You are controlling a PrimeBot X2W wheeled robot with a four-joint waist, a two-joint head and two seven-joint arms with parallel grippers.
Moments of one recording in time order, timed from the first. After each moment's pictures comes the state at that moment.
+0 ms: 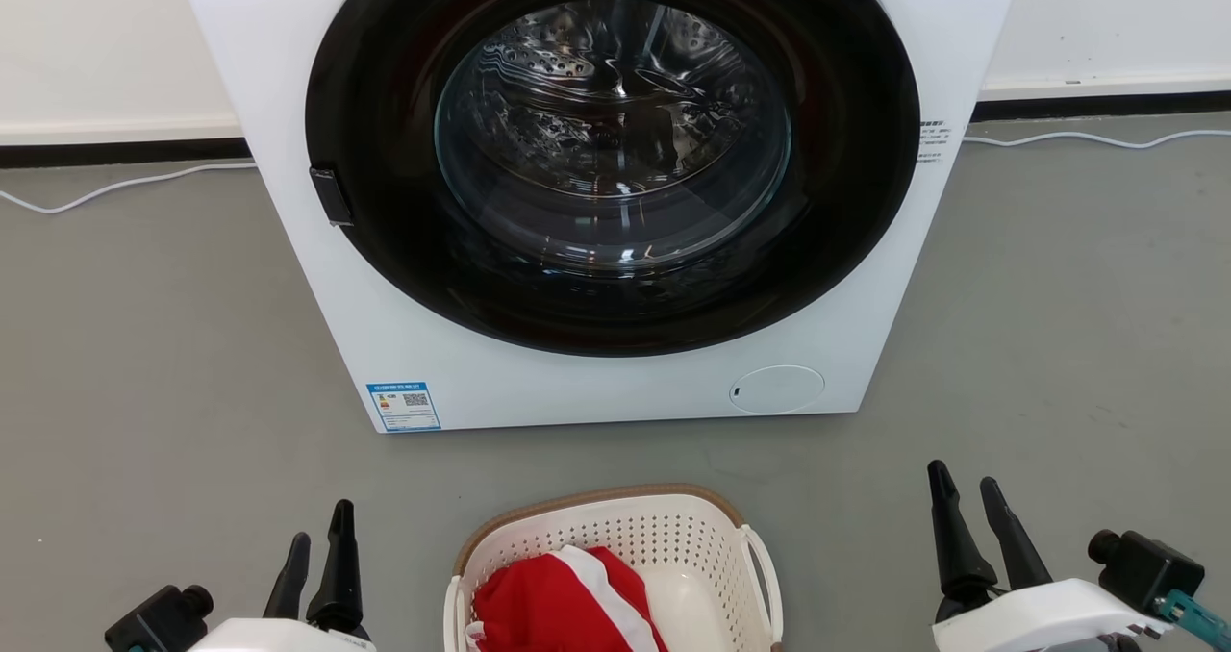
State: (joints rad) left arm 0.03 0.03 0.07 0.27 -0.79 -0.08 -0.10; right arm 0.02 -0.03 -0.03 0.24 0.60 0.12 -0.10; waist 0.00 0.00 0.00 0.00
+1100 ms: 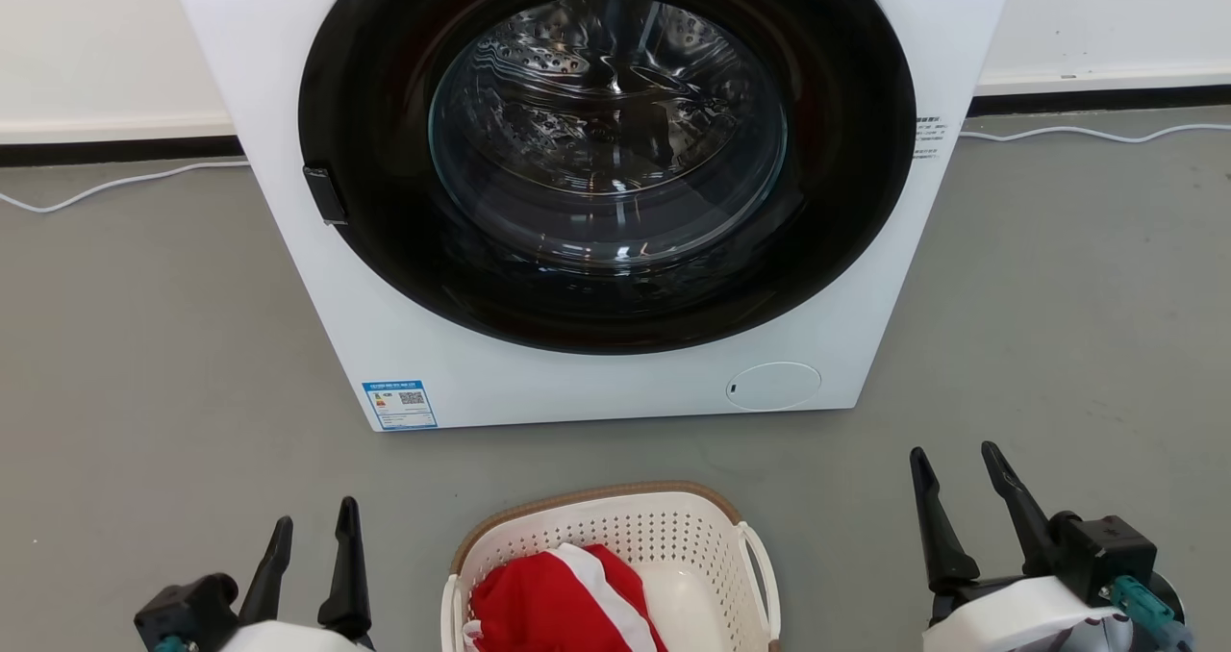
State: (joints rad) left arm 0.04 0.04 0.07 0.25 -0.41 -0.07 -0.20; right arm -0.01 -0.06 -0.03 0.24 0.15 0.12 -0.19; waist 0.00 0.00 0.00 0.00
